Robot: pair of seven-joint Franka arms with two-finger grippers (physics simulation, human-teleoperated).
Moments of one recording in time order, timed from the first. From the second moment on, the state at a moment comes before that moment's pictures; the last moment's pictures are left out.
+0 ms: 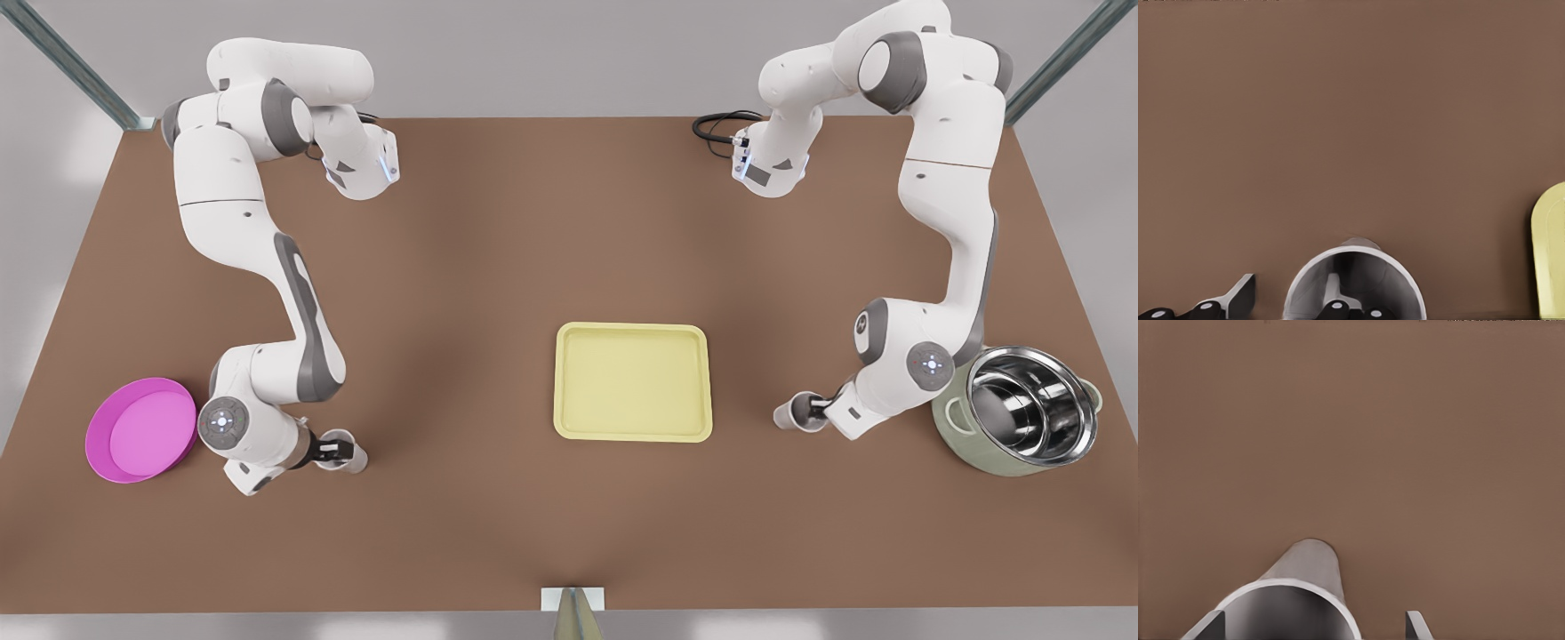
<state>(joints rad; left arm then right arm) 0.26 0.57 -0.31 -1.77 0.17 2.32 0.04 0.01 0.78 0.10 -1.33 -0.07 2.09 0.06</state>
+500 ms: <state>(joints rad) 0.26 0.53 -0.32 -1.68 0.19 2.26 0.12 -0.04 0.45 0.08 -1.31 -0.06 1.85 -0.03</state>
